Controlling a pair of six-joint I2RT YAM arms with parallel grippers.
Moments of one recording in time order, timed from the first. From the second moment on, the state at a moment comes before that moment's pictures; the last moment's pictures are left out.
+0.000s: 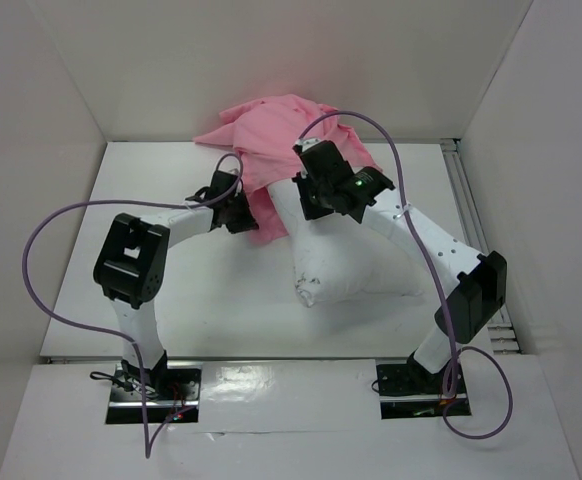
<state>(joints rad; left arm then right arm) -0.33 1.92 1.24 -0.18 0.12 -0.66 0.68 1.63 1.63 -0.80 0.14 0.25</state>
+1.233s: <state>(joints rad) -0.51 1.83 1.79 -0.07 0.83 -0.90 0.36 1.80 2.05 -0.55 -0.02 0.37</state>
